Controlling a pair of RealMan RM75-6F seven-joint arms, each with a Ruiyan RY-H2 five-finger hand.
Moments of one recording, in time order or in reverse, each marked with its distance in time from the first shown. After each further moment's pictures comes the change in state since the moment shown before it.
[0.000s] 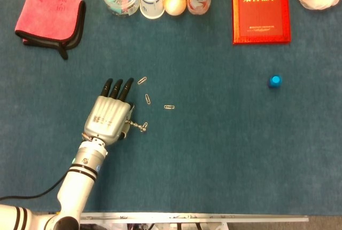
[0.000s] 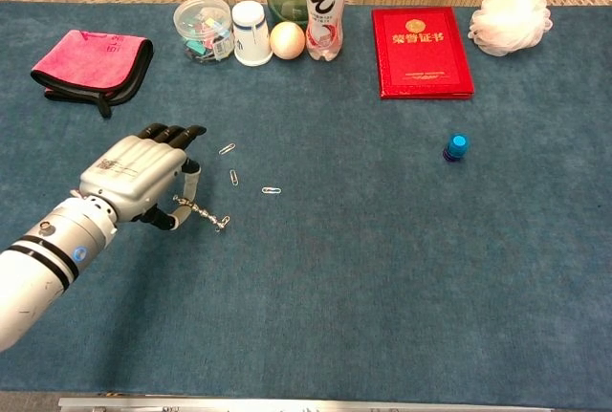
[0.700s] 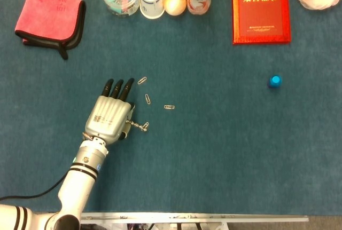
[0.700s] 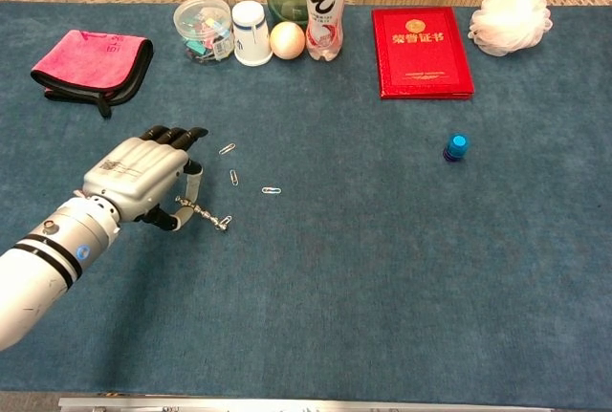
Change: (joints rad) left arm 0.010 0.000 -0.020 0.007 -0.004 -0.025 -0.007; right arm -0.002 0.003 0.003 0.000 0.002 0.001 0.008
